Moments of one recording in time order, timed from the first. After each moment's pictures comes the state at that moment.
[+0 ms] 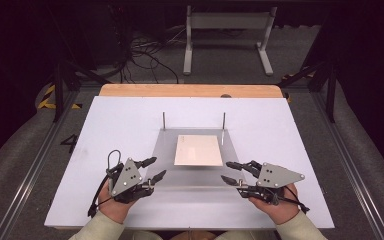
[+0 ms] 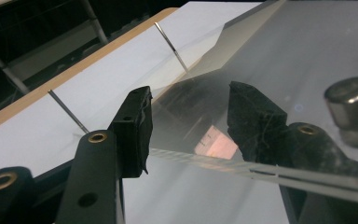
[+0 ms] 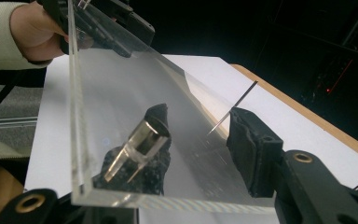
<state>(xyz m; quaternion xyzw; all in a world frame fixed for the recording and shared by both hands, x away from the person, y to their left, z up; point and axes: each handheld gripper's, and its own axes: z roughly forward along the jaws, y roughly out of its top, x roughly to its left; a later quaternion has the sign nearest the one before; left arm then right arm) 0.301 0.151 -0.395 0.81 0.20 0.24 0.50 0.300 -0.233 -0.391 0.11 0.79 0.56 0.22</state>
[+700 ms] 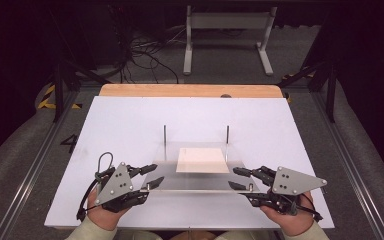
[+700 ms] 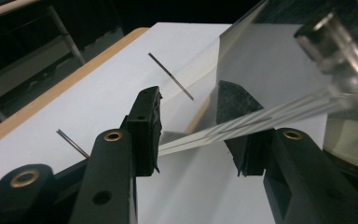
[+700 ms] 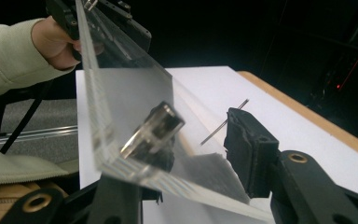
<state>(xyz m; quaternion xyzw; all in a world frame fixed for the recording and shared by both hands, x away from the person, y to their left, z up) 0.271 0.158 -0.354 0.82 0.16 0.21 0.51 0.265 -0.240 -0.349 0.13 0.79 0.57 0.20</state>
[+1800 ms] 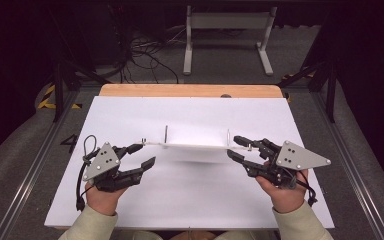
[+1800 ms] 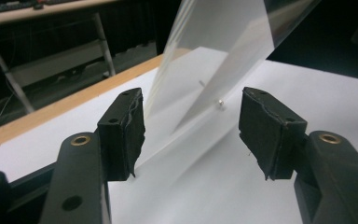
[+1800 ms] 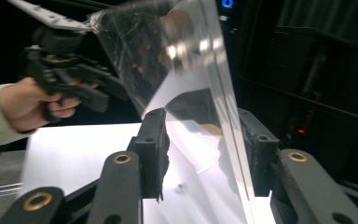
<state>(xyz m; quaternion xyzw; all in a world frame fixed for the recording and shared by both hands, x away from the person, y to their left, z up) 0.310 0.179 -0.360 0.76 0.25 0.22 0.56 0.309 -0.236 -0.325 0.14 0.71 0.64 0.26</state>
